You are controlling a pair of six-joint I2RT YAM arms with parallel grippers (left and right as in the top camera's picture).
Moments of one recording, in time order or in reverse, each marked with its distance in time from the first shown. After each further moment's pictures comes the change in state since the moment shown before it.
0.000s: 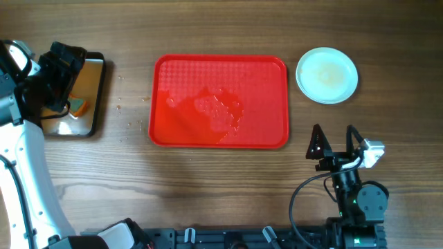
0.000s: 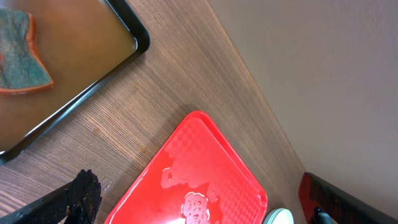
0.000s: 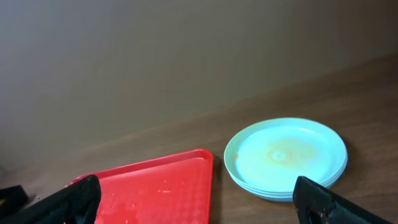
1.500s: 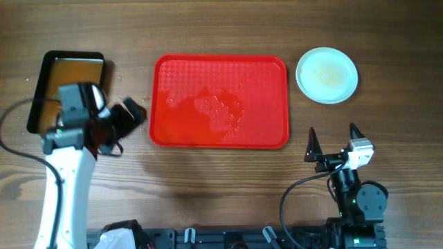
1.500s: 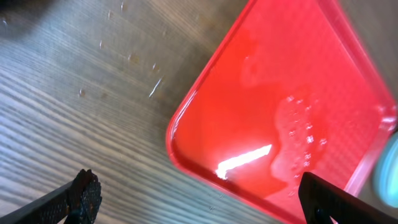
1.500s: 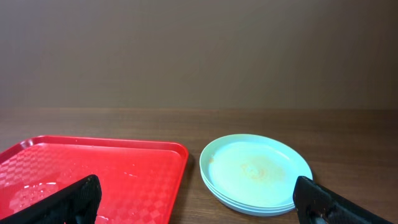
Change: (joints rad) left arm -0.277 -0.184 -0.496 0.020 -0.188 0.091; right arm 0.000 -0.004 -0.002 -0.013 -0.016 -0.317
